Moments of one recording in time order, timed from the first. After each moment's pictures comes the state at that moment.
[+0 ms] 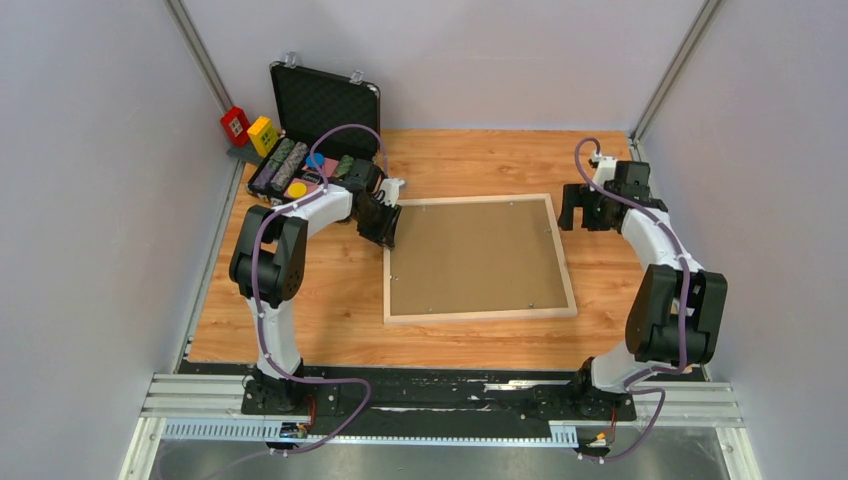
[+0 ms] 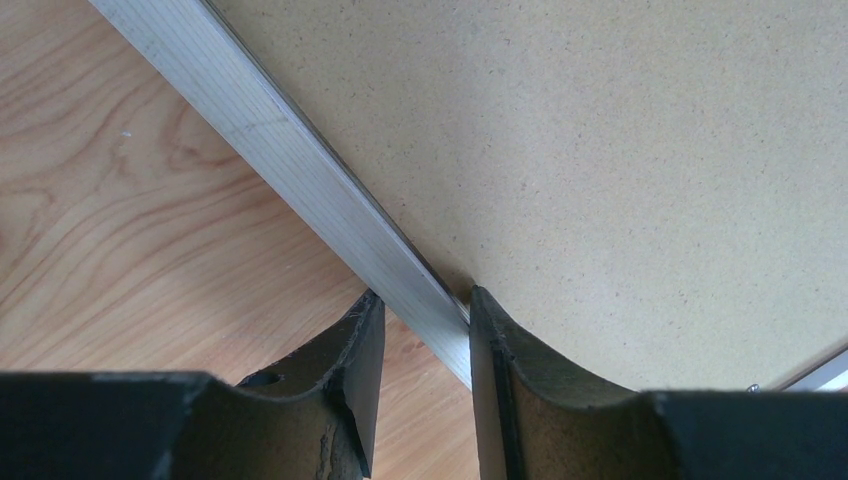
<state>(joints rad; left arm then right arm) -0.36 1.97 1.36 -0.58 0.31 0.08 -0.16 1.56 1.11 -0.43 -0.26 -0.15</state>
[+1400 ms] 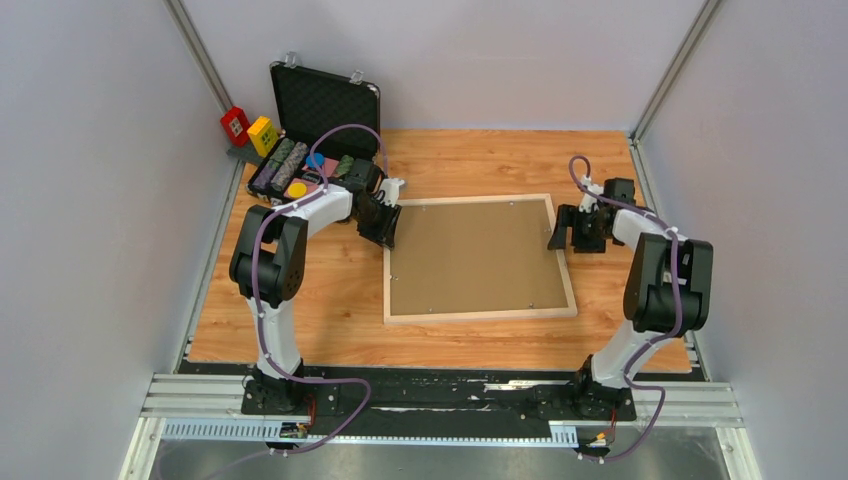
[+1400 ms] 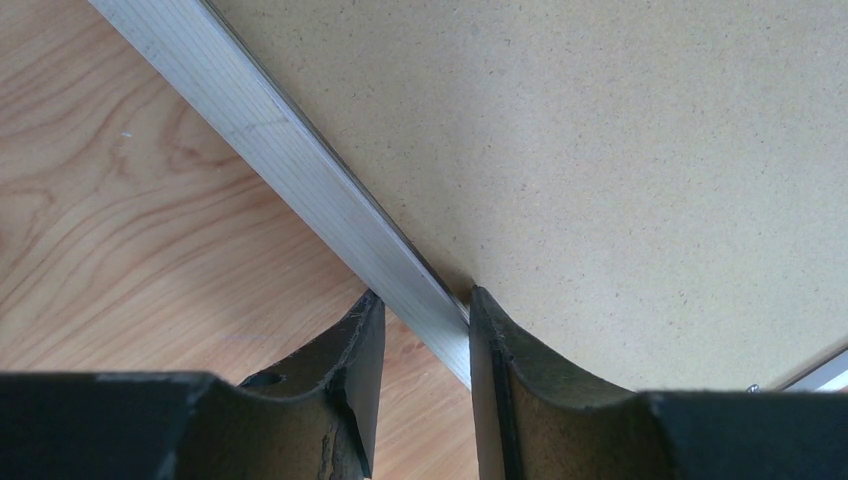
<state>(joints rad) -0.36 1.97 1.36 -0.58 0.31 0.08 -0.19 1.73 1.04 -0.43 -0.39 -0.08</state>
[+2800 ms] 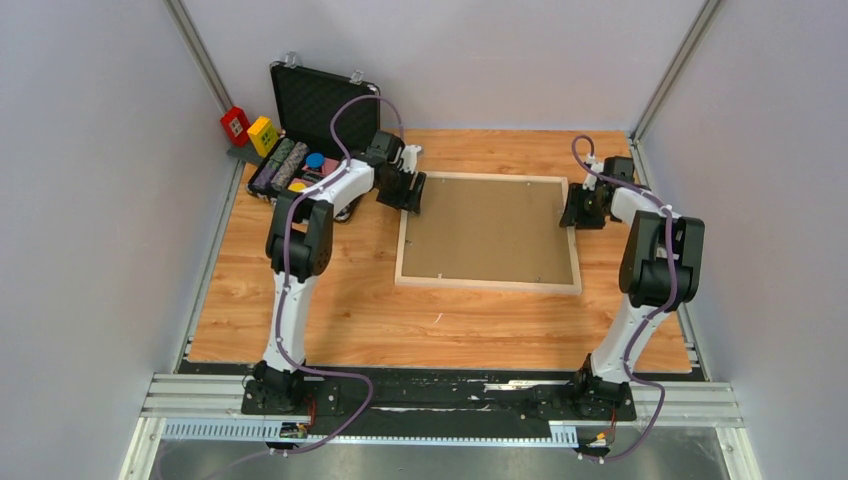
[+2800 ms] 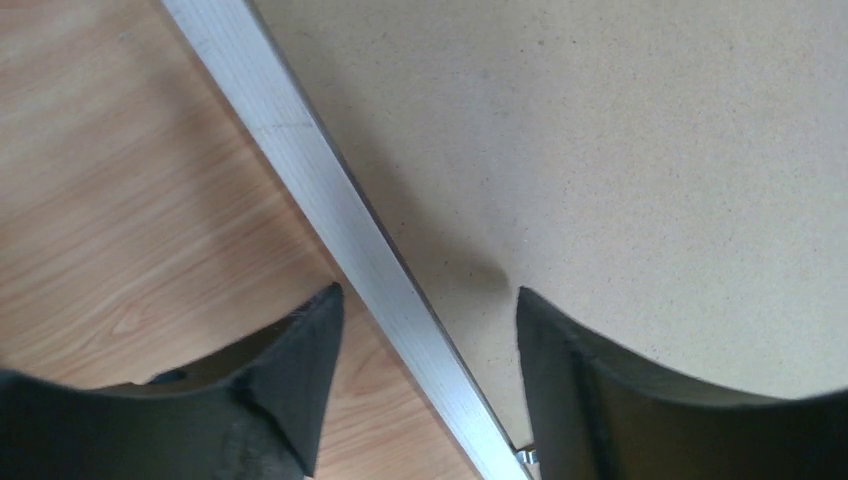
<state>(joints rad) -0.38 2.29 1.85 -0.61 0.30 0.00 -0.18 1.93 1.29 -0.41 -0.28 -0.05</state>
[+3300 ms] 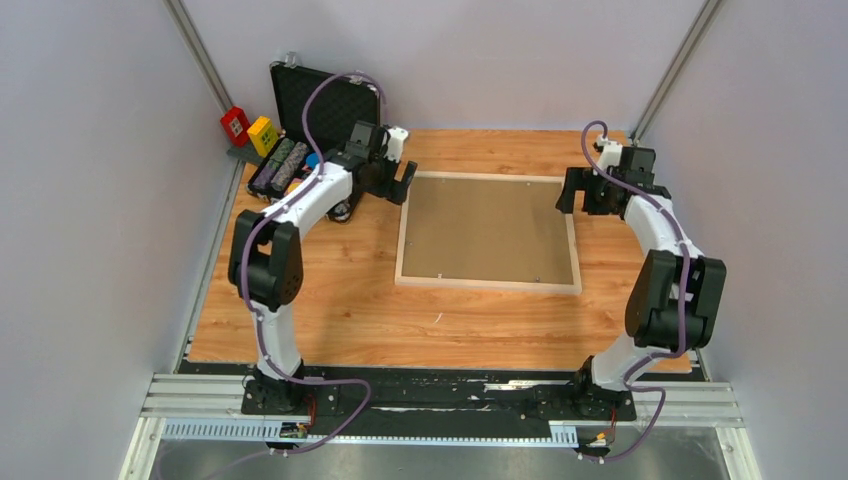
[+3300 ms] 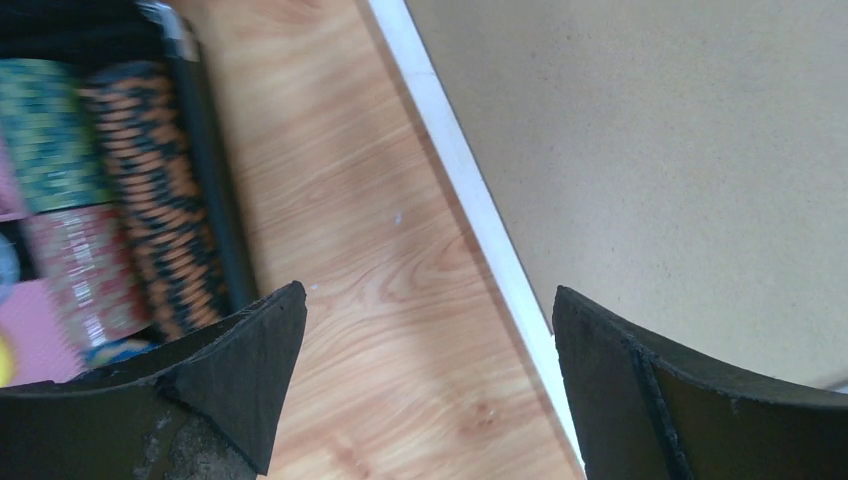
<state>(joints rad) -0.39 1.99 1.64 -0.54 0.10 0.06 -0.18 1.67 1.23 -0.40 -0.34 -0.10</state>
